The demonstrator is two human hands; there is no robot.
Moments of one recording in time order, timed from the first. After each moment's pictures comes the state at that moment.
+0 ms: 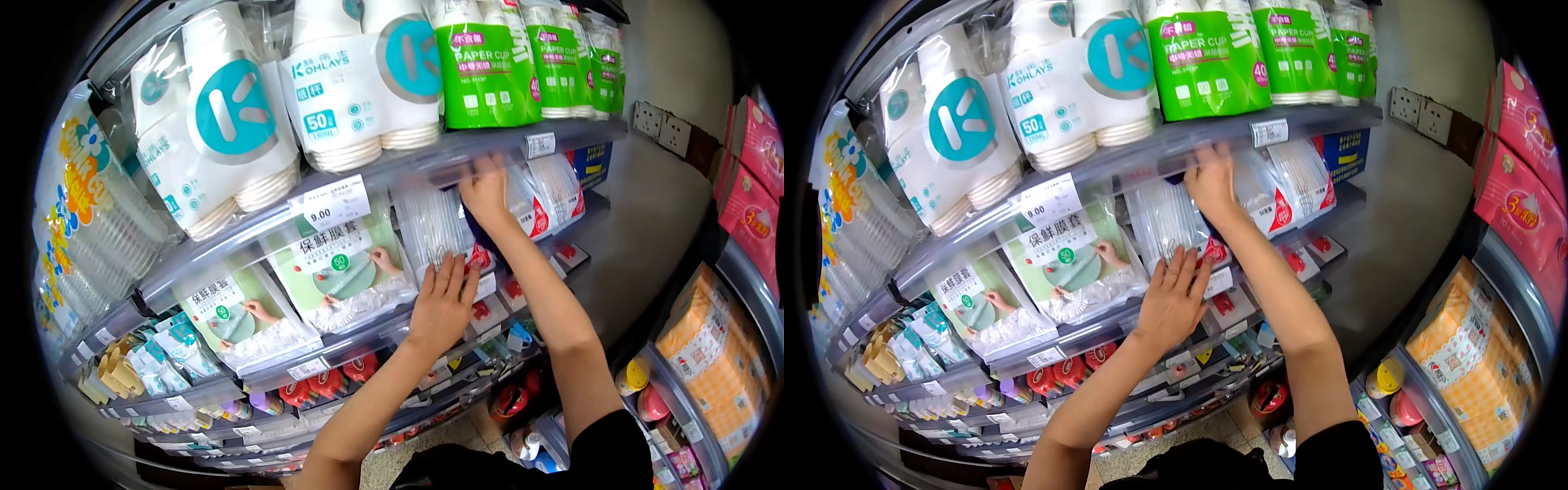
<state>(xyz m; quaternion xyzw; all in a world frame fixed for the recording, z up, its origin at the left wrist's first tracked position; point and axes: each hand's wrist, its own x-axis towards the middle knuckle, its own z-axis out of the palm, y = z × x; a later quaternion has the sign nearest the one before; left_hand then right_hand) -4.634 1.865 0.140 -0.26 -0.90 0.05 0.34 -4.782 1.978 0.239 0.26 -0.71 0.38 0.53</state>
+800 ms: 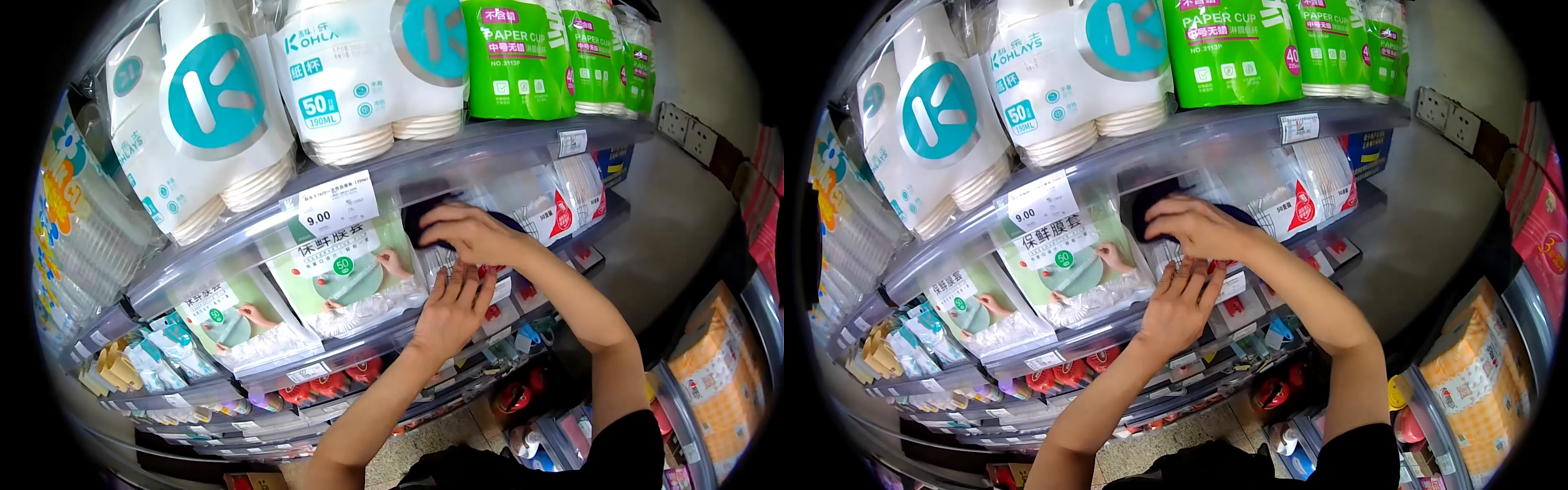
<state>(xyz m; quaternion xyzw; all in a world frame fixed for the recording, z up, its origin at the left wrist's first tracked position) -4.638 1.861 0.140 -0.28 -0.89 0.07 0.36 -4.763 1.971 0.215 0.64 -0.68 0.28 0.22</state>
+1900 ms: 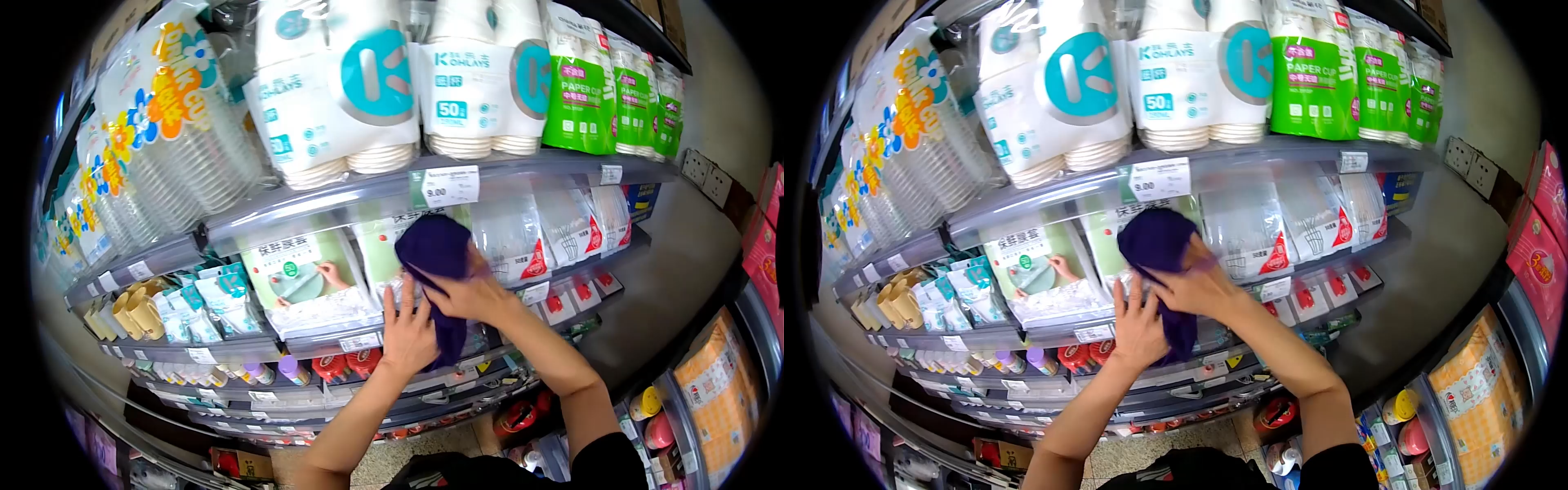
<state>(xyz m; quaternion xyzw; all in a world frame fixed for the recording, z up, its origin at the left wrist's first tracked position) -4.565 1.759 0.108 -0.13 -0.88 0.04 0.45 -4.658 1.886 0.191 0.59 -0.64 0.21 0.45</state>
